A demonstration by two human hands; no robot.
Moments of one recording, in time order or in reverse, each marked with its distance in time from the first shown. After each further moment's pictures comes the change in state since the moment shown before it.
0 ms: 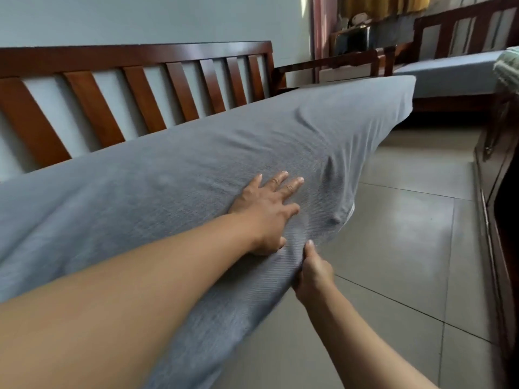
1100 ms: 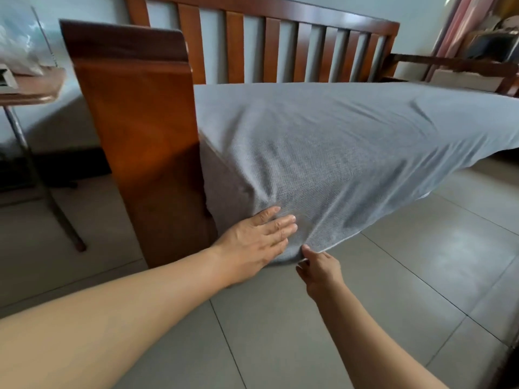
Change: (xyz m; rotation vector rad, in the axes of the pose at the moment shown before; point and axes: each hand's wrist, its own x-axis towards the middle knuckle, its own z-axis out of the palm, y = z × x) left_hand -0.305 0.031 0.077 0.233 -0.048 0.016; right_hand -0.197 0.124 -0.016 -0.398 -0.281 0.077
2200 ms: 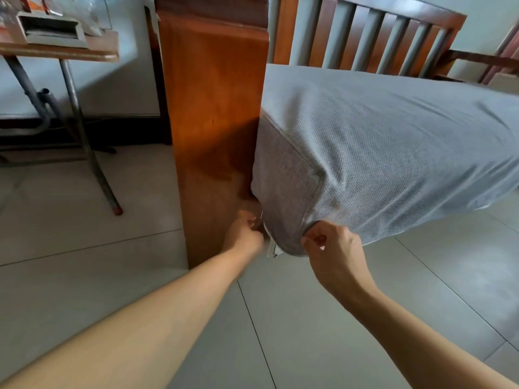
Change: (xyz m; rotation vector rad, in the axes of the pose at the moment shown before) left_hand -0.030 0.025 0.094 -1.939 0.248 -1.412; right_hand -0.081 -0.002 0.045 -1.198 -0.123 -0.819
